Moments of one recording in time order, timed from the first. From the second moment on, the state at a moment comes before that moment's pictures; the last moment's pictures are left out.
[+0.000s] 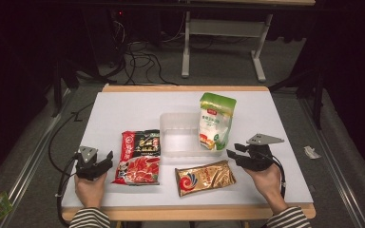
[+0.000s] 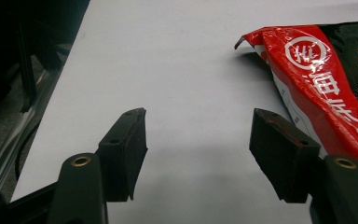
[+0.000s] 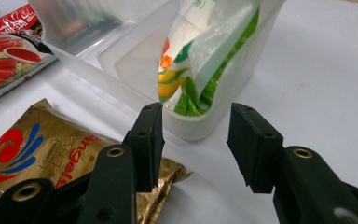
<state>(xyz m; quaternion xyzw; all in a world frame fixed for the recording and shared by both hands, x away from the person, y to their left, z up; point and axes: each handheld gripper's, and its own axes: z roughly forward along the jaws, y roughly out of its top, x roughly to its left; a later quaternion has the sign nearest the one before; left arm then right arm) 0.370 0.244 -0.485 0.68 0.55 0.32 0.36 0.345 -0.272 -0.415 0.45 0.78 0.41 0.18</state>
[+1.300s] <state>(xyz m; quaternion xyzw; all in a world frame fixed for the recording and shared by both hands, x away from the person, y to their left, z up) 0.369 0.245 -0.484 0.68 0.55 0.32 0.36 0.306 -0.269 -0.472 0.49 0.76 0.41 0.11</state>
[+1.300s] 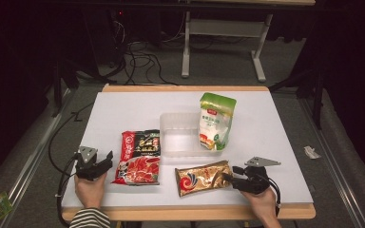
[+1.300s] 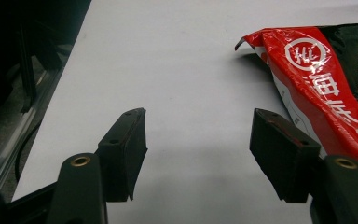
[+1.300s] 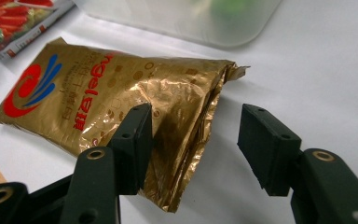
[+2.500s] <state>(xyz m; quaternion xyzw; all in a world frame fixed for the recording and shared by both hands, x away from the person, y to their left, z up) 0.369 0.244 -0.485 0.68 0.55 0.32 0.36 0.311 -0.261 -0.460 0.45 0.78 0.41 0.10</state>
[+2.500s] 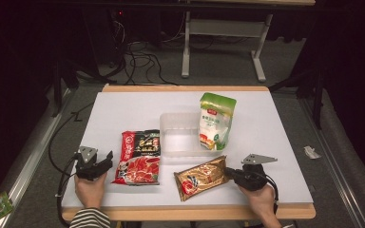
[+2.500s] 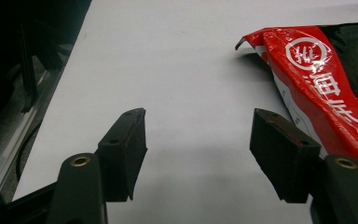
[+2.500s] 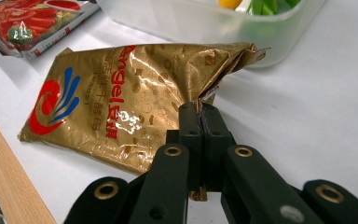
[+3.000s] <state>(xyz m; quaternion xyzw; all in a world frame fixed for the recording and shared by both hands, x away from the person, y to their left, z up) 0.370 0.245 -0.485 0.68 0.55 0.32 0.36 0.314 -0.265 -0.440 0.44 0.79 0.42 0.11</state>
